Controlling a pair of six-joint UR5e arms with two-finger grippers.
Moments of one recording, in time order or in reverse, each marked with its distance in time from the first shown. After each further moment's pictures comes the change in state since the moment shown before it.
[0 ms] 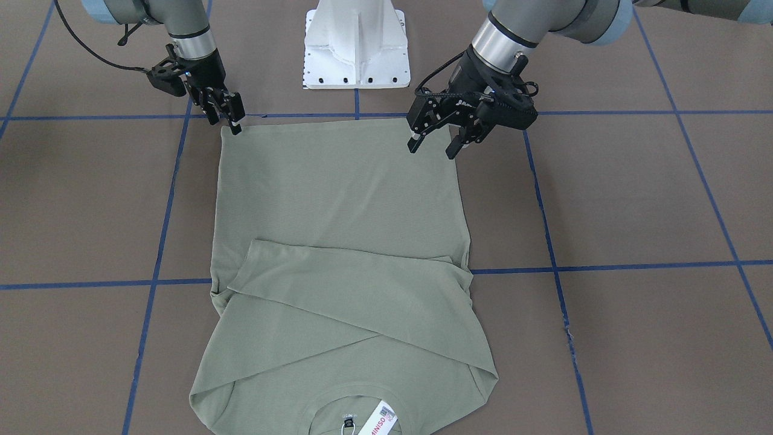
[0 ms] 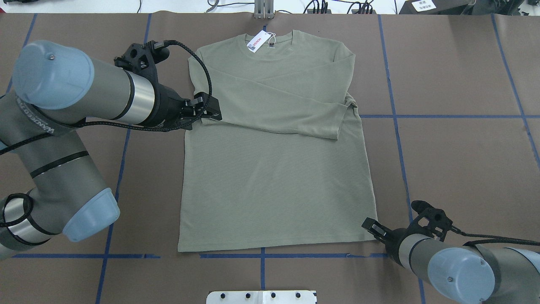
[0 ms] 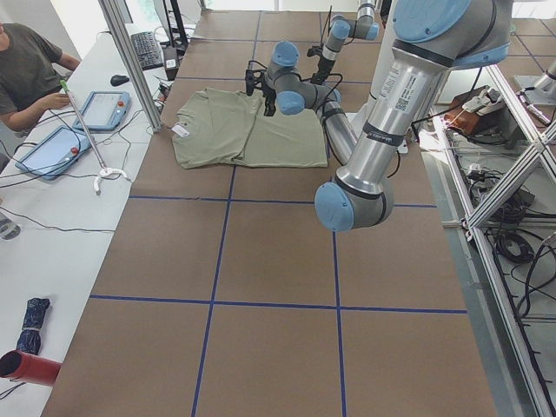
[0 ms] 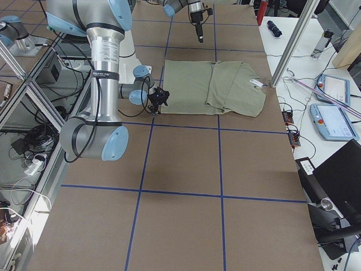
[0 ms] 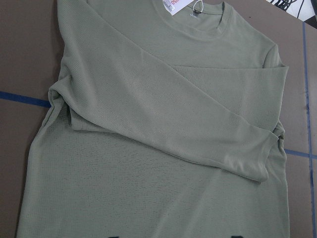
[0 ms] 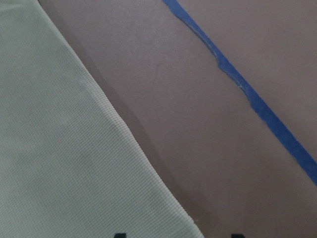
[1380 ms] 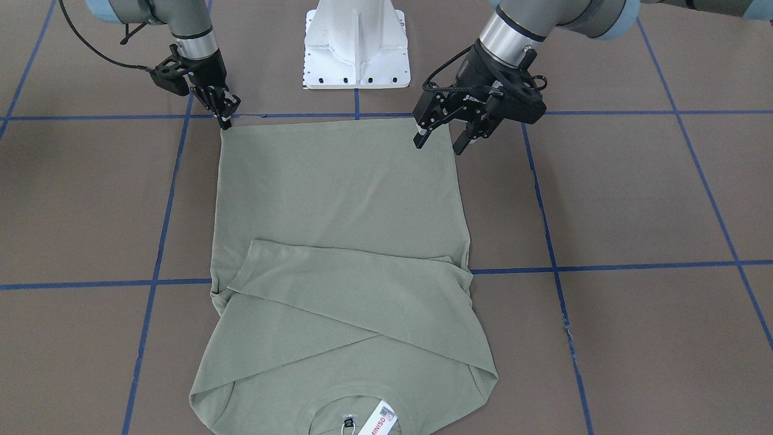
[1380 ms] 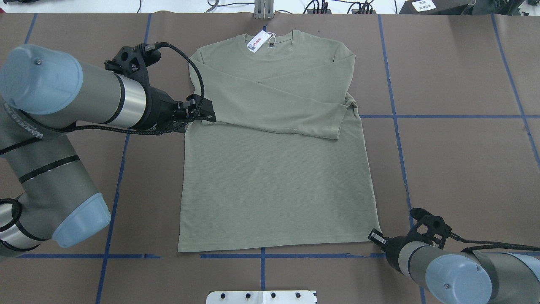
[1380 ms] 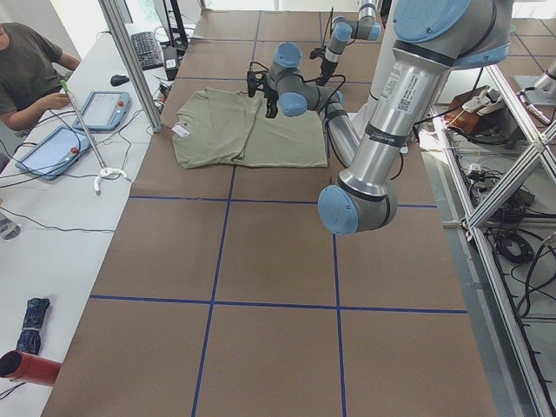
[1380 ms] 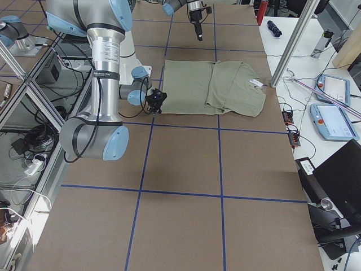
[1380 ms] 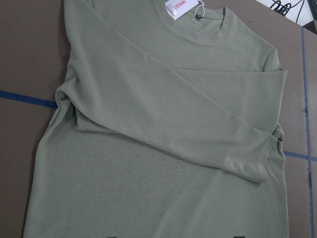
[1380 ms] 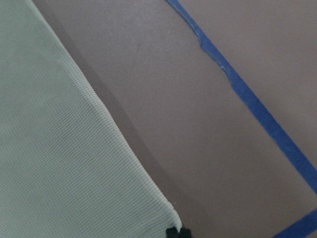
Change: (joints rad) left arm 0.012 0.047 -0.034 0.003 0.004 -0.038; right arm -0.025 -0.006 0.004 -0.014 0.014 0.003
